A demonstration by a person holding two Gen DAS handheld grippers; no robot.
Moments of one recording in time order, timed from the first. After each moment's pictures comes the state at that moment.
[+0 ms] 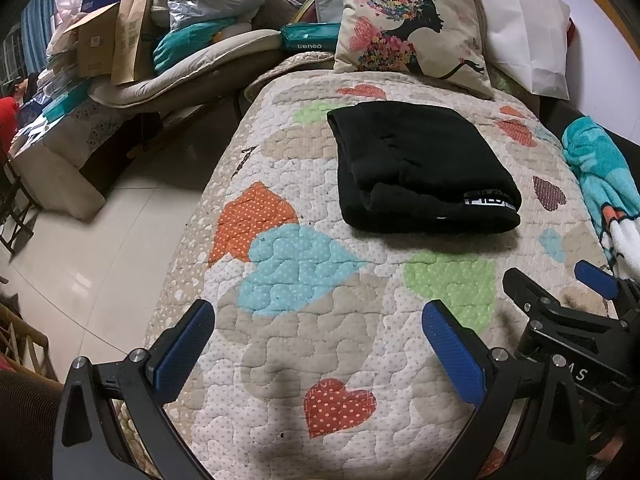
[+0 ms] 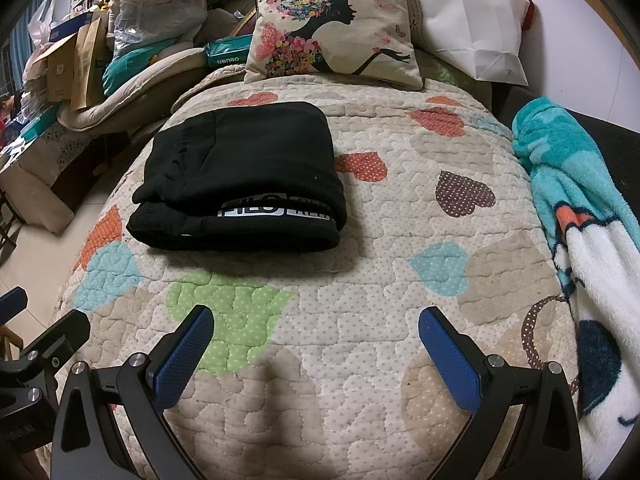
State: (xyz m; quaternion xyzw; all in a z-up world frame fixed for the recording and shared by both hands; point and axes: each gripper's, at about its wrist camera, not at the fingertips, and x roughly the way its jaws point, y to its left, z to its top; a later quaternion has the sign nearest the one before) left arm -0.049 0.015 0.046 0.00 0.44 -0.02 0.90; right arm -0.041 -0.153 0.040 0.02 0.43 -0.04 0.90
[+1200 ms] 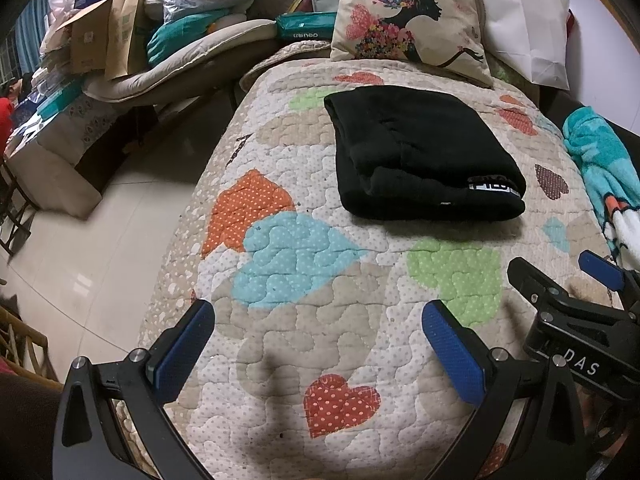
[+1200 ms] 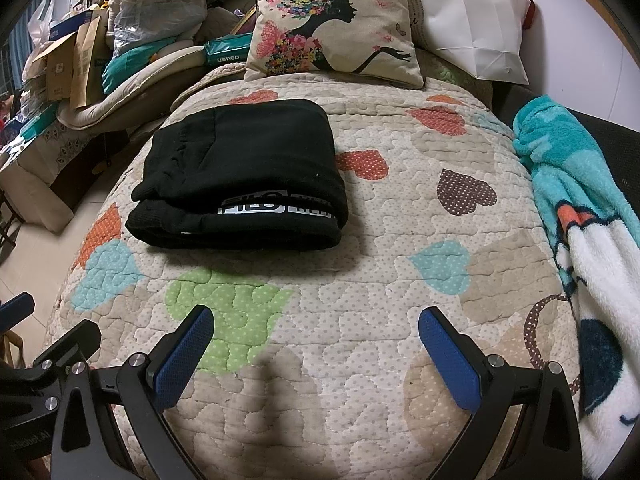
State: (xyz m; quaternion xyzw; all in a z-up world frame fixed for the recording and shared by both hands) left arm -0.046 0.018 0.035 0.01 0.45 -0.03 0.89; right arm -0.041 -0.152 0.039 0.02 0.43 -0.04 0.90
